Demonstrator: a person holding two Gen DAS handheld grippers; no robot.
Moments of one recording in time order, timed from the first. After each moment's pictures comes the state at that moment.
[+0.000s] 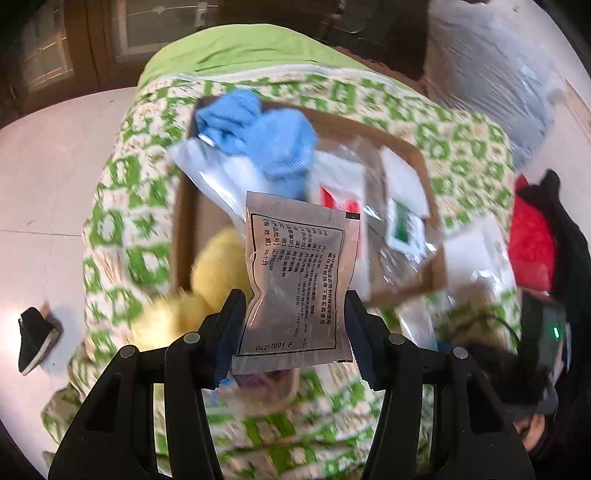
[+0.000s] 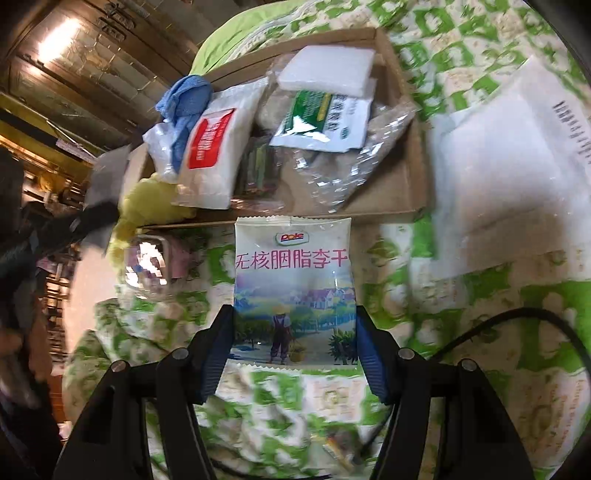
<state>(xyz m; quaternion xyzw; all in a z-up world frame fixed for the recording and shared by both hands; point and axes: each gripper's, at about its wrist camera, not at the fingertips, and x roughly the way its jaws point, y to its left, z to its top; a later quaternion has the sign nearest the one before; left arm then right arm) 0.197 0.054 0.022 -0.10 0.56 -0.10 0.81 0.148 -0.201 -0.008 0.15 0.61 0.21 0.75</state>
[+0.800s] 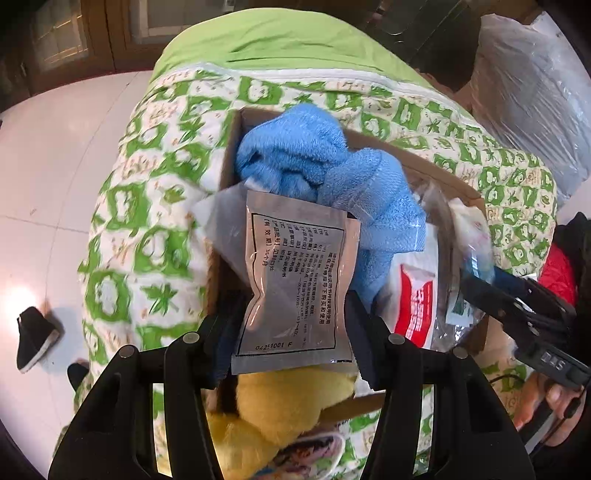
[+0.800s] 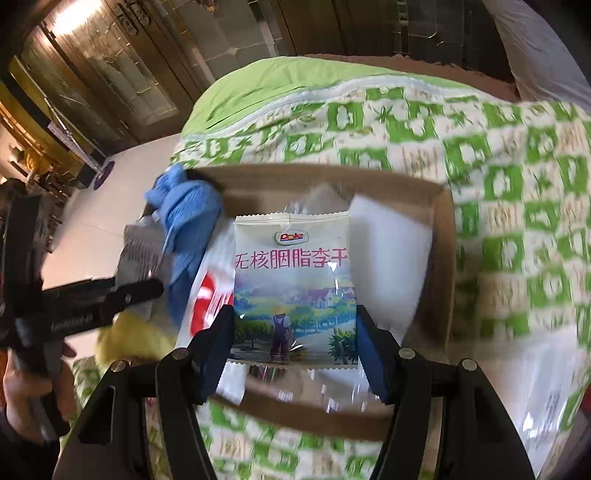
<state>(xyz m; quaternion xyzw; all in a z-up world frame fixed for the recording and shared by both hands) 0.272 0.084 -0.010 -0.12 0.58 -0.07 0.80 0.273 -0.140 0.030 0.03 0.55 0.17 0.82</state>
